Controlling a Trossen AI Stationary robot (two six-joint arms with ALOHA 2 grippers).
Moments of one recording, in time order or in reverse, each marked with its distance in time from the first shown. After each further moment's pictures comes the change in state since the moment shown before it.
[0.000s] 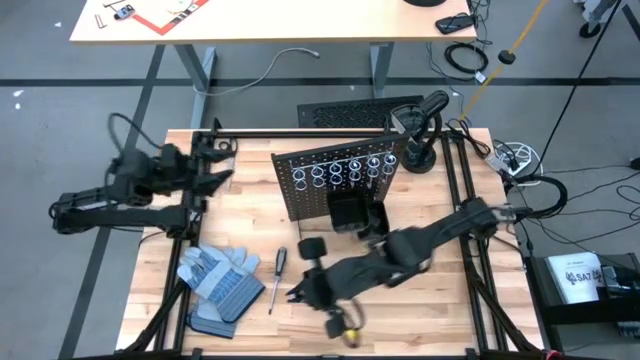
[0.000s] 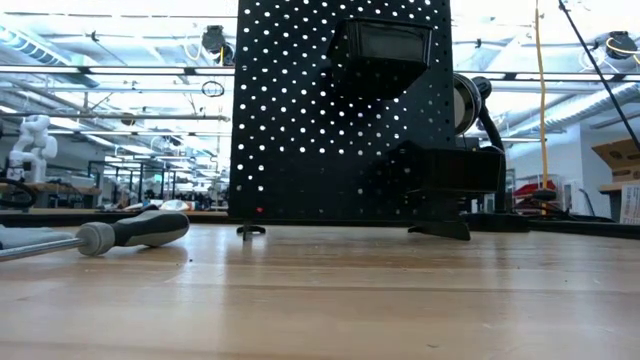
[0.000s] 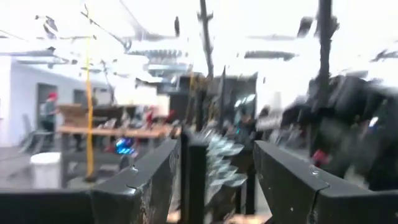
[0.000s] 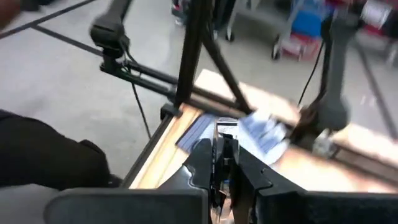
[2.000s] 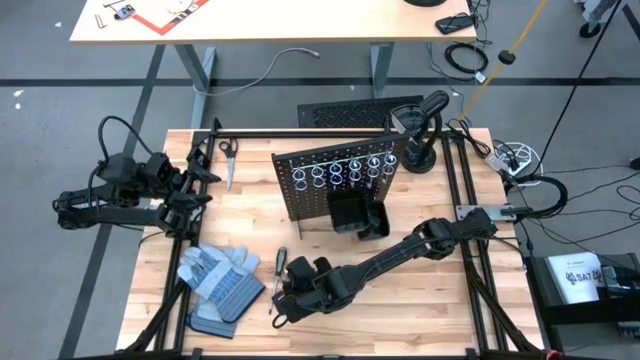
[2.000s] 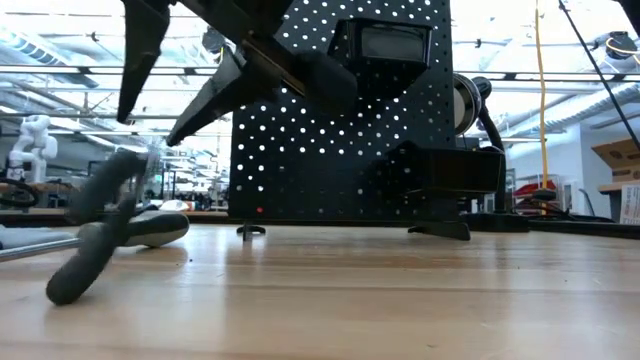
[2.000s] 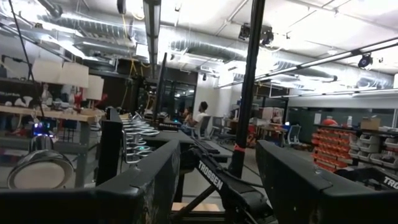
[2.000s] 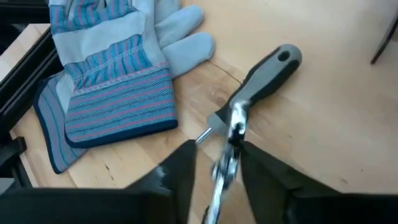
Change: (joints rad) left arm -0.103 -0.120 0.002 -0.138 0.160 -0.174; right arm -0.034 0.380 -0.129 -0.011 0.353 1.288
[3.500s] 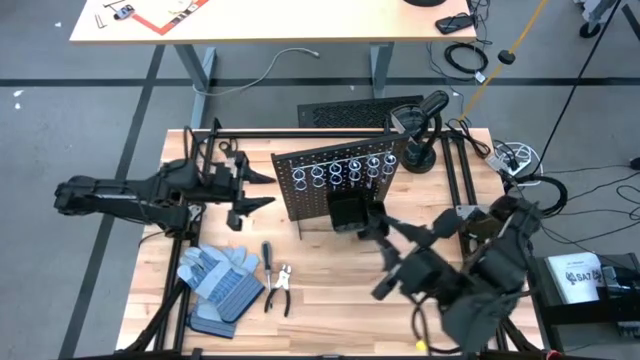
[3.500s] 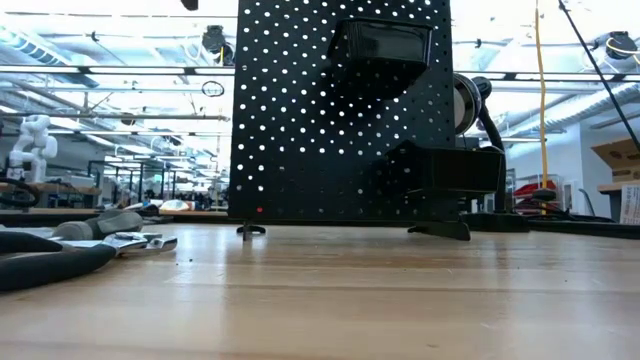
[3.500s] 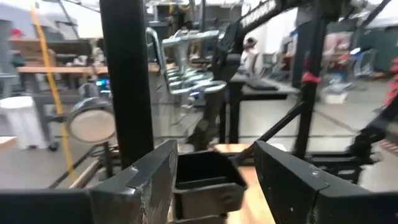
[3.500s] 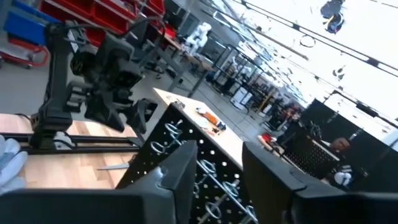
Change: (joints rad) left arm -0.034 0.394 -0.001 0.124 -0.196 0.227; right arm 0.347 -0.565 0.159 -0.127 1.033 -1.378
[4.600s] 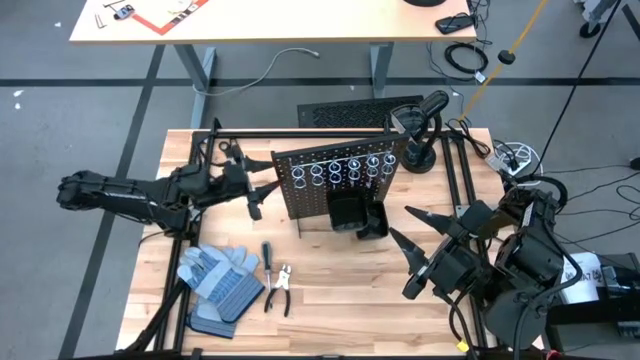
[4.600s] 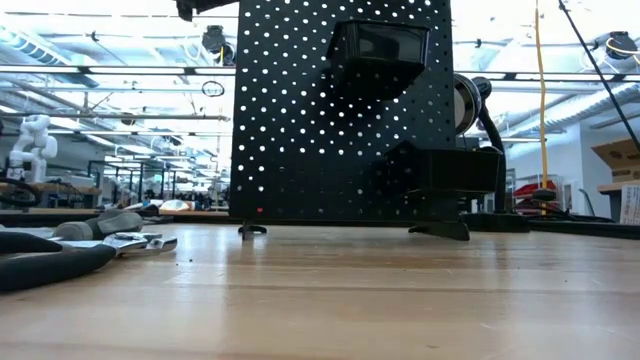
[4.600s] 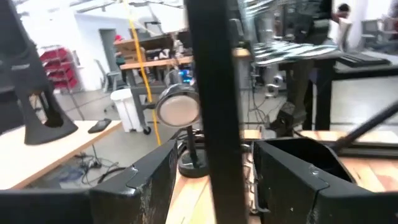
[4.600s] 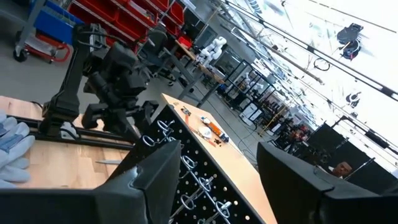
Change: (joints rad) left arm -0.049 0.088 0.000 0.048 -0.396 0.153; right arm 0.086 -0.088 0.000 -0.125 -0.009 -0.060
